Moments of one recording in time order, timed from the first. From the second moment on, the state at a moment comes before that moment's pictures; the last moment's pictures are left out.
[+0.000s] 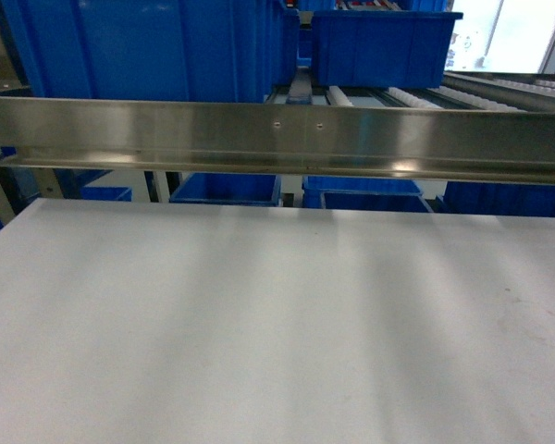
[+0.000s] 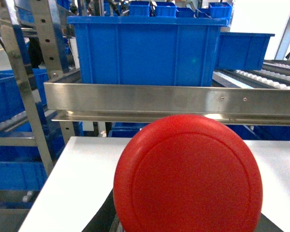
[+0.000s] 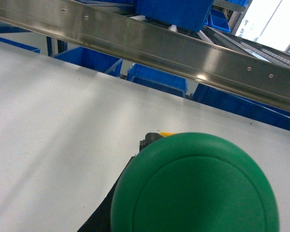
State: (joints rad) left arm -0.27 0.63 0.15 0.49 -0.25 -0.04; right arm -0.21 0.11 0.06 -0.17 -0.30 -0.28
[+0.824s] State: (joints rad) left arm -0.27 0.63 0.15 0.49 -0.25 -0.04; right arm -0.21 0.11 0.06 -0.17 -0.30 -0.28
